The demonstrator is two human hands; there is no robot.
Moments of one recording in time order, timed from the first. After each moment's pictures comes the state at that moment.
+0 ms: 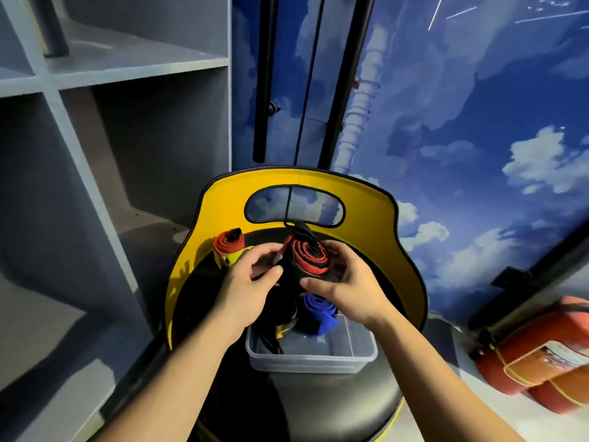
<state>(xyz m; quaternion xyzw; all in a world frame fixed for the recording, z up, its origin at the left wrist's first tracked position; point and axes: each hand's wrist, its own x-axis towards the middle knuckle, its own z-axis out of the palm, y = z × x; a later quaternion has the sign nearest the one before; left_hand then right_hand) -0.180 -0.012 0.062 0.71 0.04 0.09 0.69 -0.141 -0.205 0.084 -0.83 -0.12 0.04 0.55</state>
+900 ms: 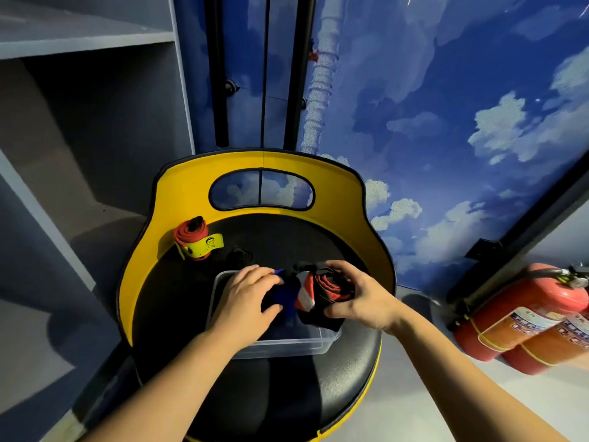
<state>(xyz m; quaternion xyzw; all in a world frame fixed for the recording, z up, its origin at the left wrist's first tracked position) -0.169 -0.067 -0.005 0.95 -0.11 0.08 0.27 -0.146 -0.320 0.053 -0.87 -0.12 0.17 0.45</state>
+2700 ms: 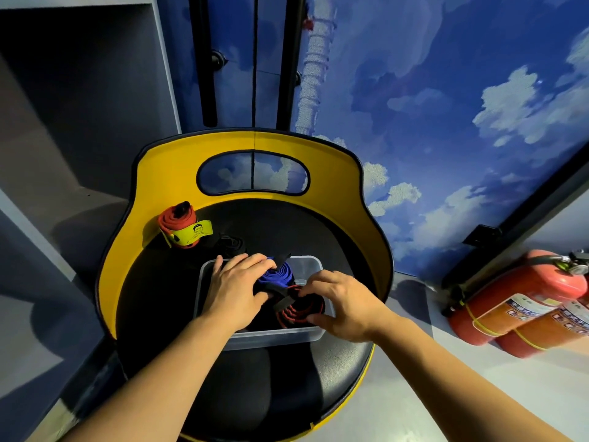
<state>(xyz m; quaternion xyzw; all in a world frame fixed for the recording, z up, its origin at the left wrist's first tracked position) -0.147 -0.071 -0.024 0.97 -0.07 0.05 0.21 -0.139 -0.315 0.007 -0.91 -0.37 0.02 0.17</state>
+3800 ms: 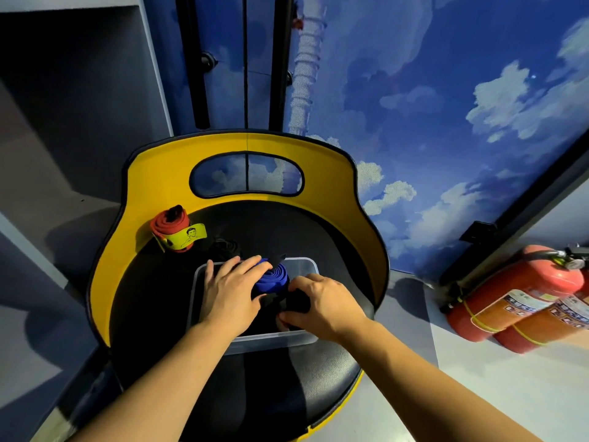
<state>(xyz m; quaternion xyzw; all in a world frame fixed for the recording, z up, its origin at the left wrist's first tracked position) -0.148 -0.080 -0.026 0.99 -0.04 0.05 0.14 -0.148 -0.279 0.006 -0.96 -0.21 0.05 0.16</state>
